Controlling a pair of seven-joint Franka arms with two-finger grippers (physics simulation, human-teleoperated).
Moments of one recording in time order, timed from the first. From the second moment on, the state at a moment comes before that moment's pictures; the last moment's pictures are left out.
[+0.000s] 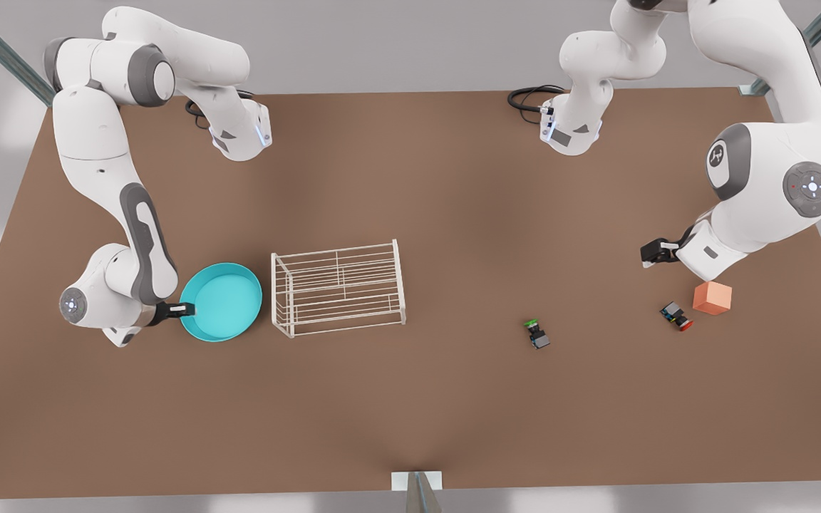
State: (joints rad) left arm -0.09 0.14 0.06 -1.61 -0.01 1.68 0.04; right arm -0.09 0.60 -0.10 -1.87 0.26 2.21 -0.45
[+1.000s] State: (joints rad) left arm -0.10 0.19 0.07 -1.53 -0.02 1.69 0.03; right arm -0.10 0.48 -0.11 -1.86 0.29 2.06 -0.56
